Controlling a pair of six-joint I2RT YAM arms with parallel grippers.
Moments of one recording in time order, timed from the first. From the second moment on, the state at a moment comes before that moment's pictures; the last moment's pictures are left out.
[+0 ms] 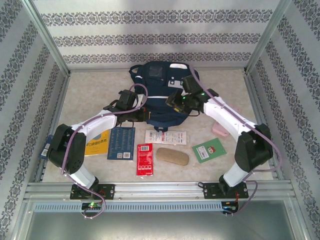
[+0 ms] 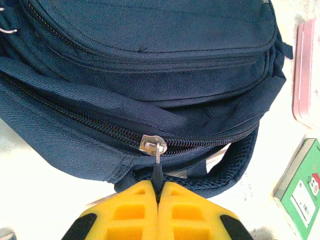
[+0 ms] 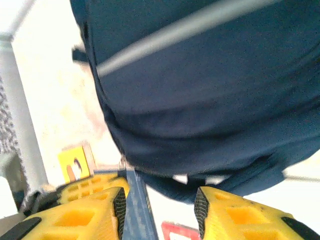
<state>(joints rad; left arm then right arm) -0.44 1.63 1.05 -0.28 0.34 -0.43 0.48 1.65 1.34 -0.61 -0.30 1.00</state>
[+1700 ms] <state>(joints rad) -0.35 1.75 1.21 -0.37 0.27 -0.35 0.43 1.74 1.12 -0.32 -0.27 1.47</state>
